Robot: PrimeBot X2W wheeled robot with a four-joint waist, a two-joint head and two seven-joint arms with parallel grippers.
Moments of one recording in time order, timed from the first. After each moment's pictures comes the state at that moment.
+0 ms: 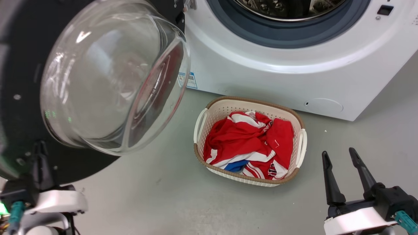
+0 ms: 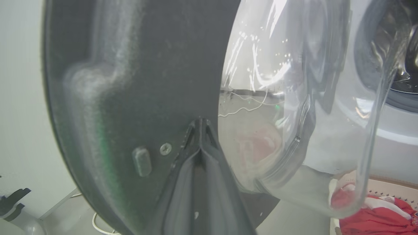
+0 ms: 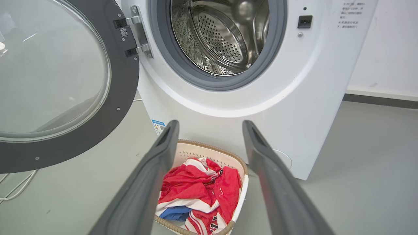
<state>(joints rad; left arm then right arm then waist) -0.05 0.24 0.11 0.09 -0.18 0.18 -0.27 0.04 -0.05 0.00 0.03 0.07 0.13 -0.26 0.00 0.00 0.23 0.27</state>
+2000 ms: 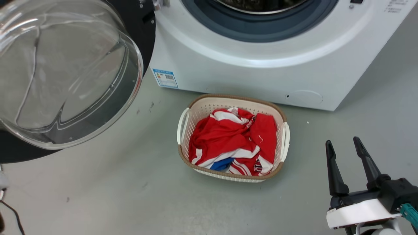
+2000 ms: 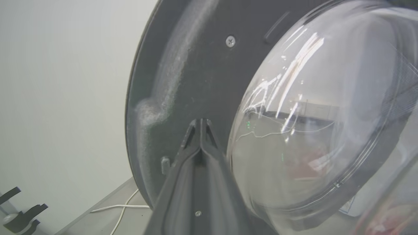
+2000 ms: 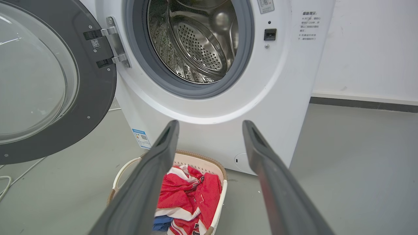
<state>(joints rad) -0.33 0.30 0.57 0.36 -0.09 -0.10 -0.27 -0.01 -0.05 -0.02 0.02 0.07 0.13 -0.26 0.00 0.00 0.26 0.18</state>
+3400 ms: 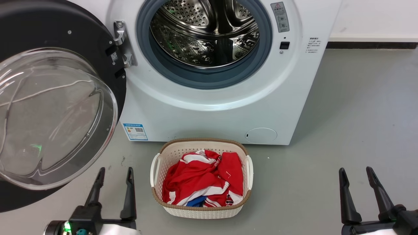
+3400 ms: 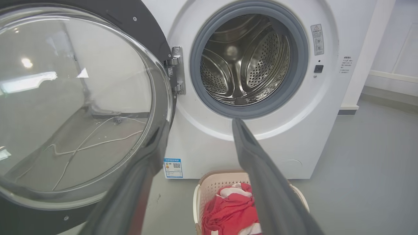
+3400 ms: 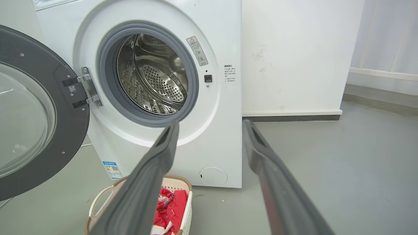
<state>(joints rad) 0.09 0.05 0.04 0.02 -0.06 -0.05 -0.27 0.17 -0.05 -0.05 -0.06 0.13 0.13 -0.26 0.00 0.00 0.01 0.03</state>
